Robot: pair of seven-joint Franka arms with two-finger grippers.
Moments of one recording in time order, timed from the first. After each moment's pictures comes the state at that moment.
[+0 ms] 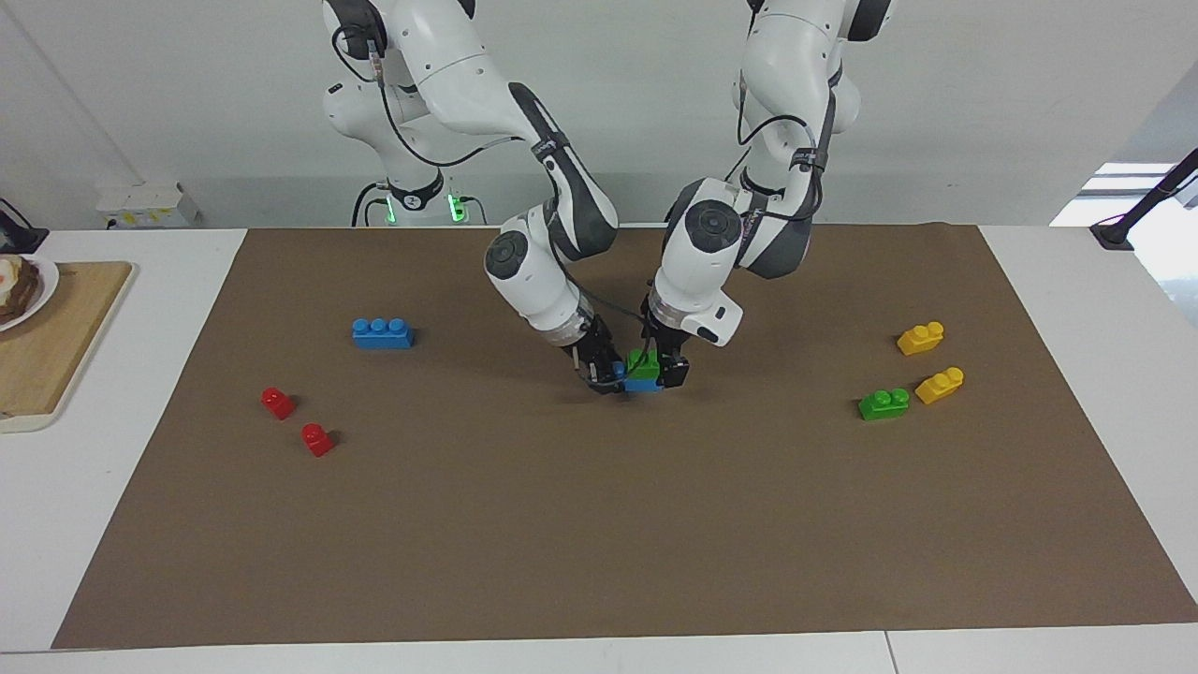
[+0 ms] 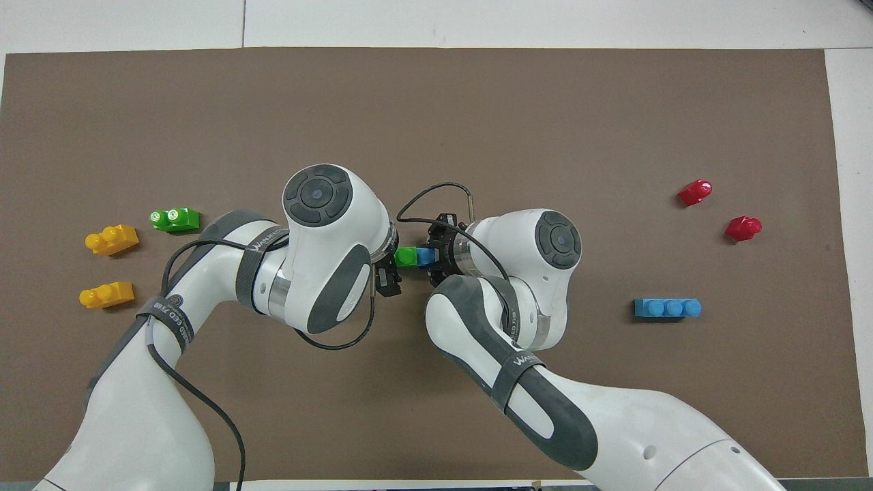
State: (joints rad) left arm -0.51 0.30 -0.08 -1.89 -0.13 2.18 -2.21; right arm 0.57 0.42 0.03 -1.96 0.72 2.59 1.56
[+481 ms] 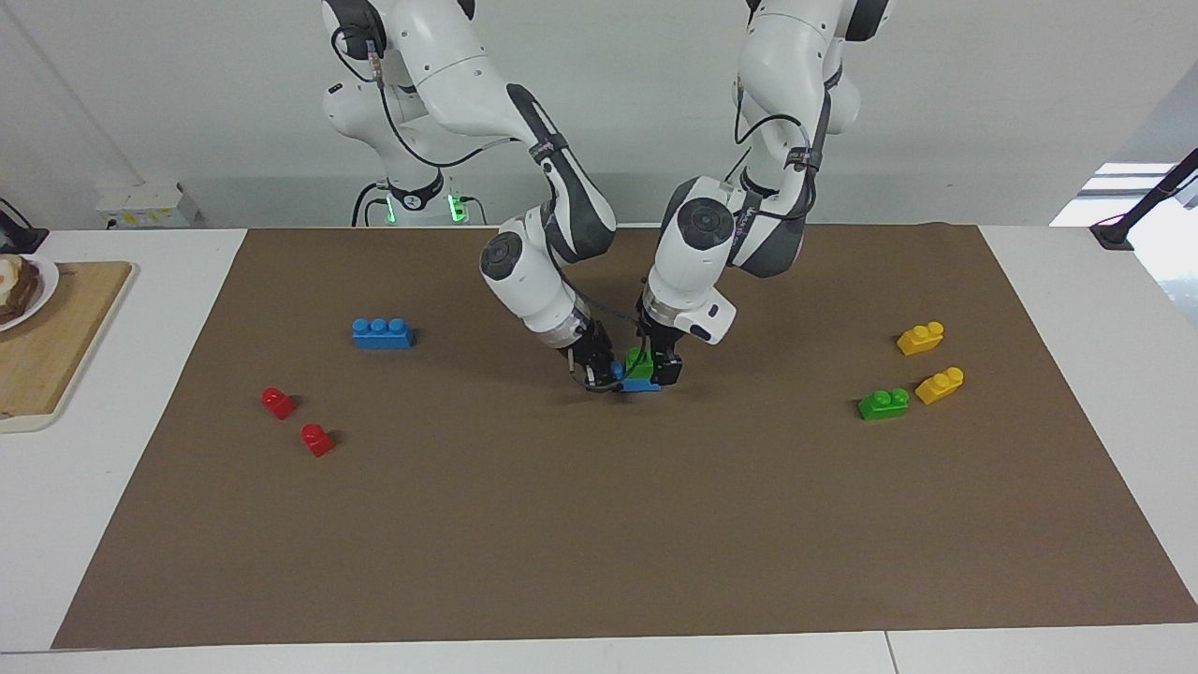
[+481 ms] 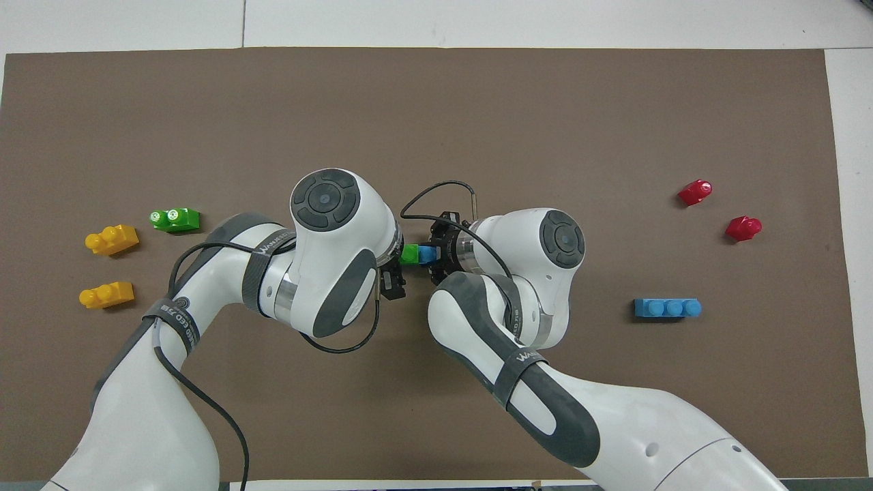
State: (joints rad) left arm -0.52 0.30 -0.09 -1.89 -0.13 2.19 -2.21; right arm 0.57 0.42 0.02 -1.96 0.75 2.60 1.56
